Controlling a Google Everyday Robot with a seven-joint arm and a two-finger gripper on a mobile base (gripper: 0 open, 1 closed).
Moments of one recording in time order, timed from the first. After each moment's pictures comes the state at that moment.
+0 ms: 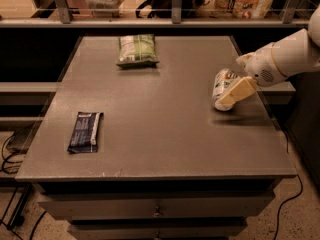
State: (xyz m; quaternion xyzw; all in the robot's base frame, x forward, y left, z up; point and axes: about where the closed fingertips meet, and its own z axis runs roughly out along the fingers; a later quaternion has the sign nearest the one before) arm 0.610 -0.183 0.869 -0.50 0.78 0.13 0.35
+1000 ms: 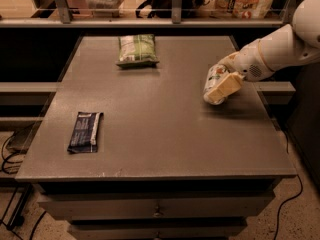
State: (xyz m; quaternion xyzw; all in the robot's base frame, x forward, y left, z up) arm 0.622 -0.153 0.868 -0.52 0.76 0.16 0.34
